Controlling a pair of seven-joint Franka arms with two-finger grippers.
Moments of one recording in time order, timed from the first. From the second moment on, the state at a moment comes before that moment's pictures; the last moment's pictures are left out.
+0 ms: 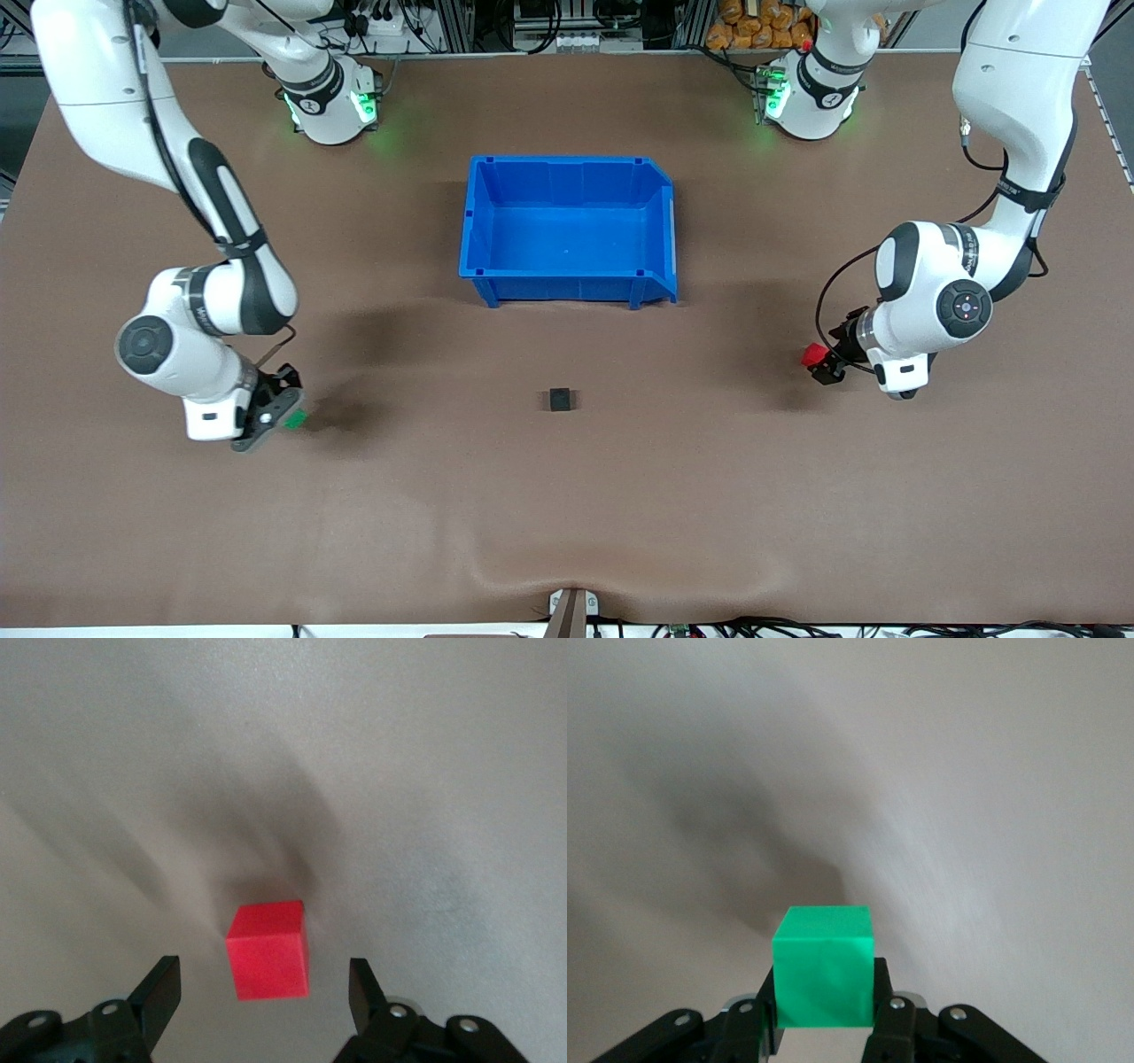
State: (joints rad) left arm 0.09 0.47 -0.18 -2.01 0.03 2.36 -1.06; right arm 0.07 0.60 0.01 -1.76 -0.02 2.42 -0.83
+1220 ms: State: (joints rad) left arm 0.09 0.51 -0.19 -1.97 0.03 2.40 -1.16; right arm 0.46 0.85 0.01 -1.40 -0.02 2.28 -1.06
